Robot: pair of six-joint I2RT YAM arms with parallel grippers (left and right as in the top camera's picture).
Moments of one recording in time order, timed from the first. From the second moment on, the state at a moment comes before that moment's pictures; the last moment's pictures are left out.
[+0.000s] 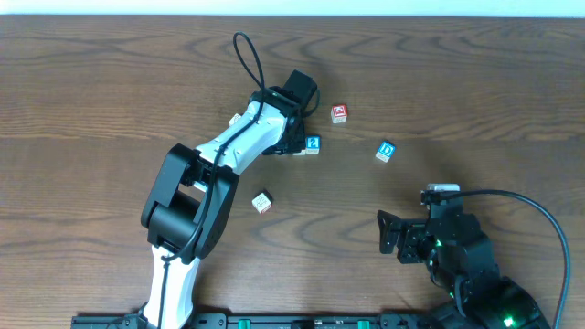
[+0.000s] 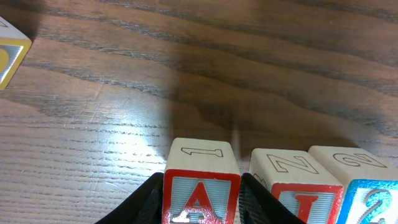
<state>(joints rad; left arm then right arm) -0.53 2.15 1.58 -0.81 -0.07 -0.59 0.46 0.54 0.61 -0.83 0.12 0.44</state>
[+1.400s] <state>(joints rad) -0.53 2.15 1.58 -0.71 -0.15 -0.58 0.46 0.54 0.61 -0.83 0.12 0.44</state>
